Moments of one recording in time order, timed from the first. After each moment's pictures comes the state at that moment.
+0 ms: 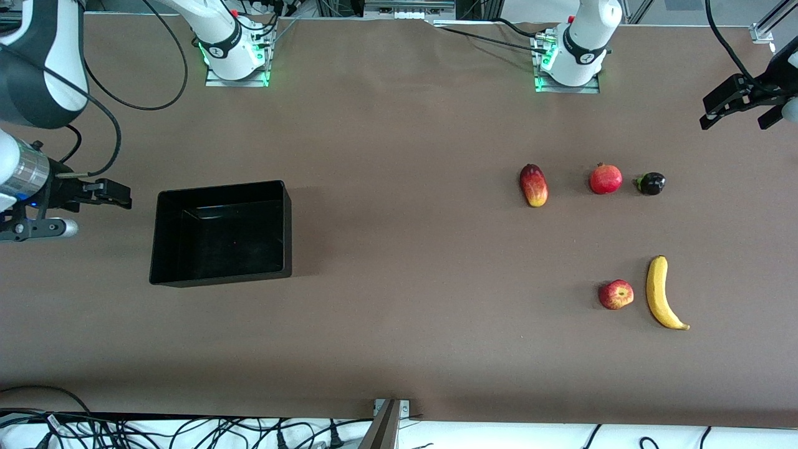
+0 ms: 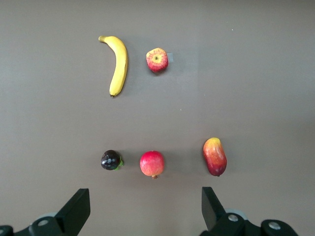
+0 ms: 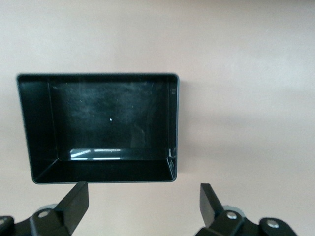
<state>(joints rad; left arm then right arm) -0.04 -0.16 0.07 -1.72 0.03 1.59 0.01 0.41 0.28 -0.48 -1.45 0.06 1.65 -0.16</state>
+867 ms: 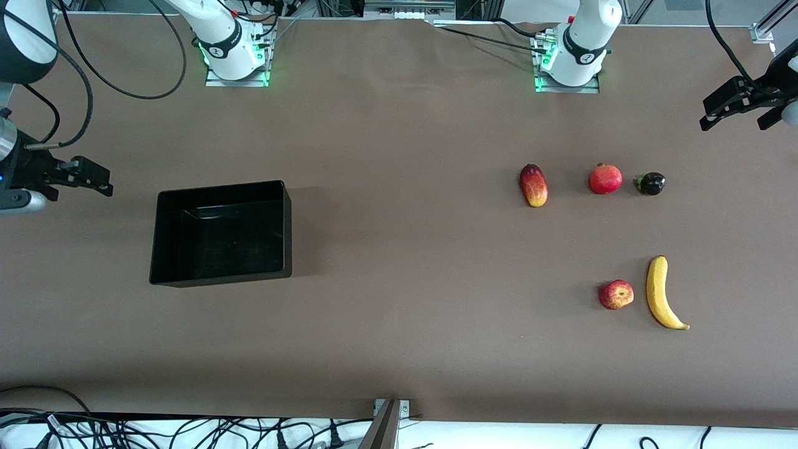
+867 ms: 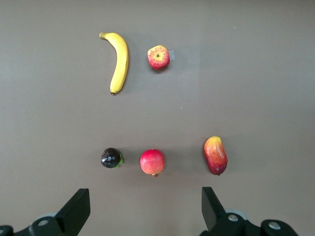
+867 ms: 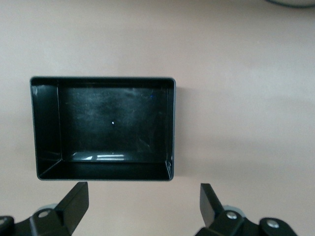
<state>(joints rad) -0.04 -0.16 0.07 -1.72 0.03 1.58 0.01 0.08 0.09 -0.12 -1.65 -0.01 1.75 -0.15</state>
